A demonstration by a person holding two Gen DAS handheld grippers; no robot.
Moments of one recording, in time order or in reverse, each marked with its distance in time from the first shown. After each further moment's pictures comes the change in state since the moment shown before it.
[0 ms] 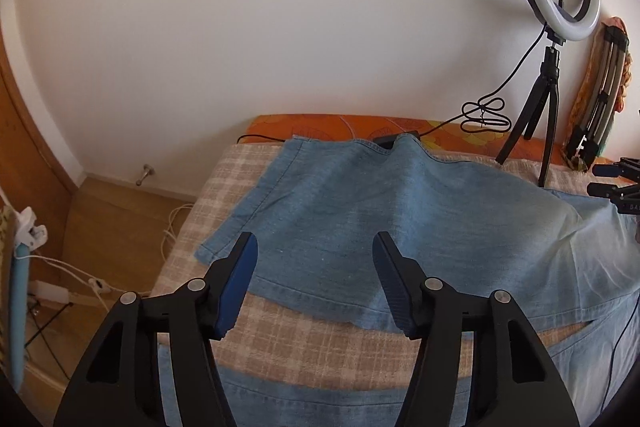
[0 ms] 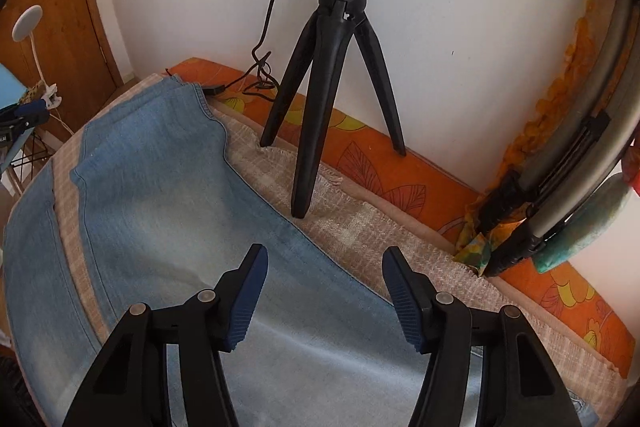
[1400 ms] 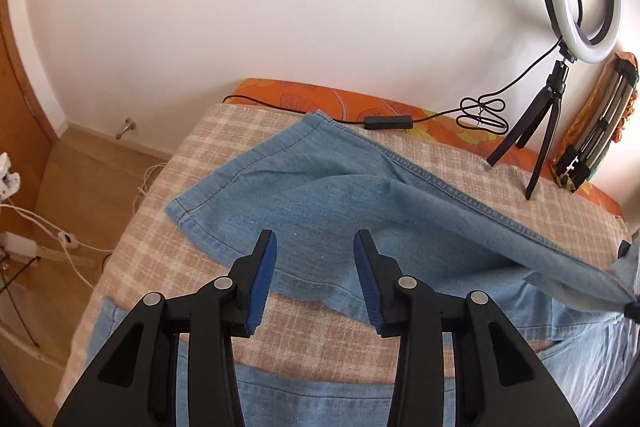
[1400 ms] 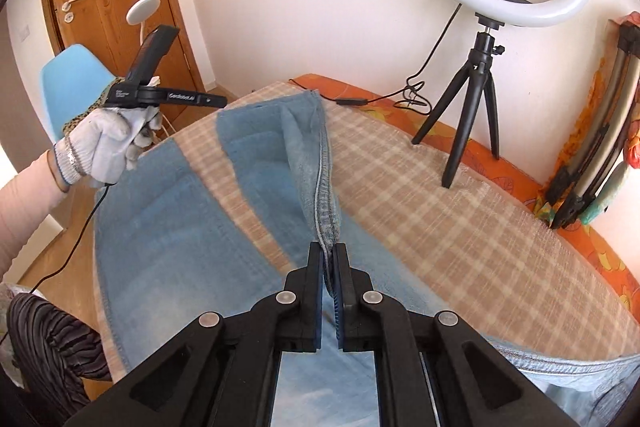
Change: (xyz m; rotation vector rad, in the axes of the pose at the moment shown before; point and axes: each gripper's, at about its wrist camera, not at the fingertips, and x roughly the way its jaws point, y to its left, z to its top) left arm 0.000 0.002 -0.001 -0.125 0.062 -0.064; right arm -0.128 0.124 -0.089 -0.085 -0.123 0.227
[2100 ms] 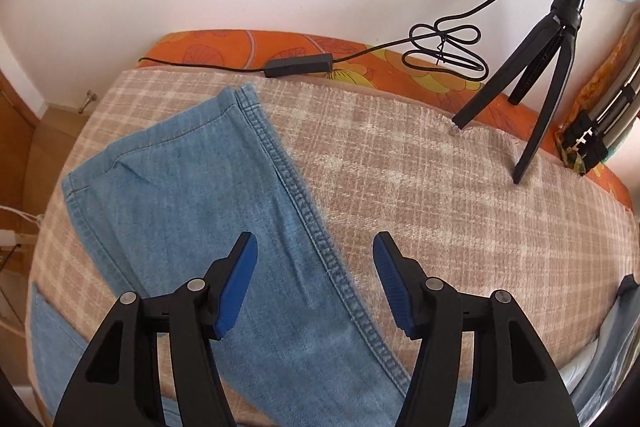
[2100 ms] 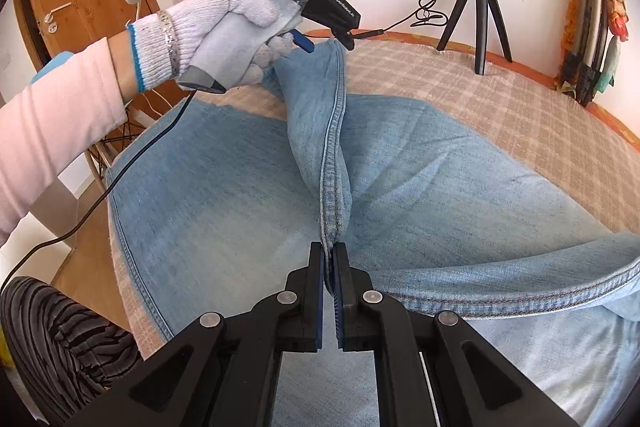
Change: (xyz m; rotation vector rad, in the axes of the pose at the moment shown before) left arm 0.093 -0.119 0.016 0.019 0.225 0.035; right arm 0.030 0.070 -0.102 0.155 0.043 -0.016
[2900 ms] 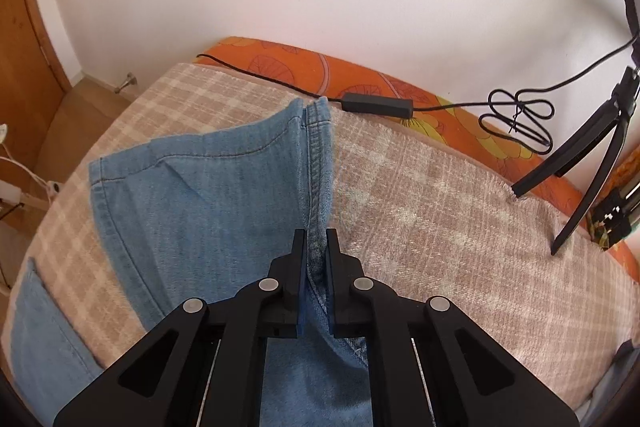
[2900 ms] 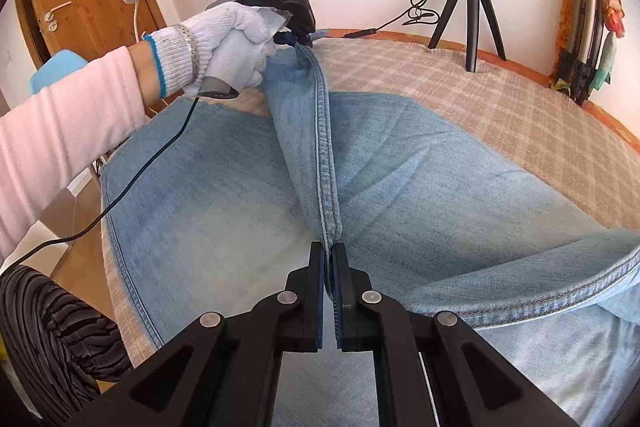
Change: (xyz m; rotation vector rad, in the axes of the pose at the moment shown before) left arm -0.003 0.070 0.002 -0.222 -0.140 0.033; right arm -0.004 -0.014 -0.003 -0.011 -0.018 -0.017
